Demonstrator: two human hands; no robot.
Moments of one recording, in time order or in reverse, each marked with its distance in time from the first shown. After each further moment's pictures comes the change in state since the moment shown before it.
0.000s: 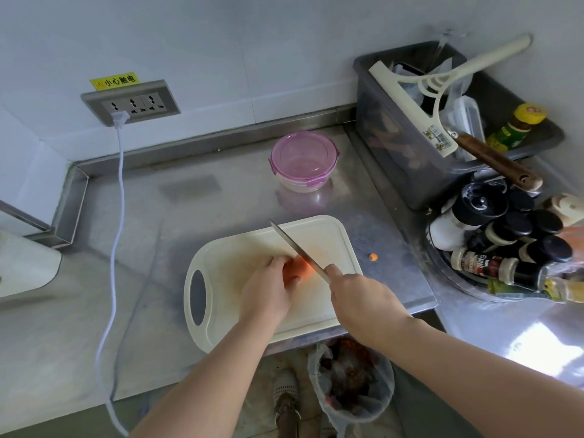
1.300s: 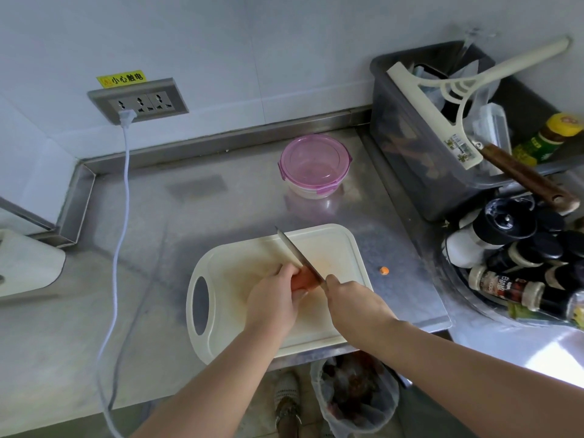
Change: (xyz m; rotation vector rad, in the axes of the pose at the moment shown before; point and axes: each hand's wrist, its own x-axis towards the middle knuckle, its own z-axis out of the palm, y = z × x) left_hand 0.005 0.002 -0.002 0.035 0.022 0.069; right_hand 0.042 -0.001 0.013 0.101 -0.107 -0.015
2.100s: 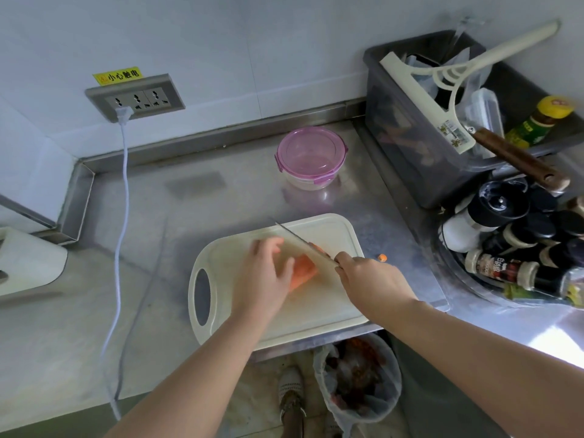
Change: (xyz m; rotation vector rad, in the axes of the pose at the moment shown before) left_hand 0.002 -0.010 -0.010 -0.217 0.227 -0.016; right_hand -0.001 0.025 0.006 -0.116 0.275 0.023
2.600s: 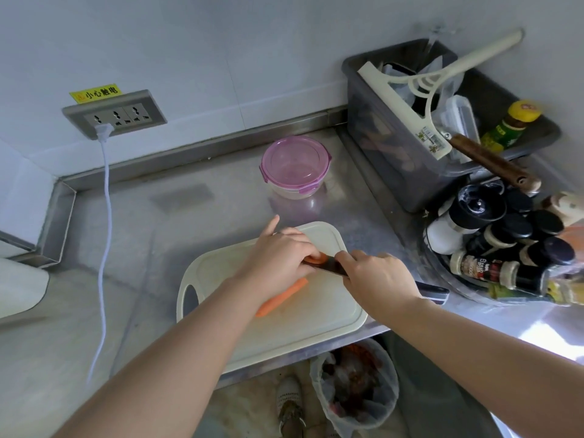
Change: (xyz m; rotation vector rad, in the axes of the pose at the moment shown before) left_hand 0.050 0.048 -0.010 0.440 -0.416 0.640; right_hand -0.005 0.018 -0.024 -0.147 0.112 -0.023
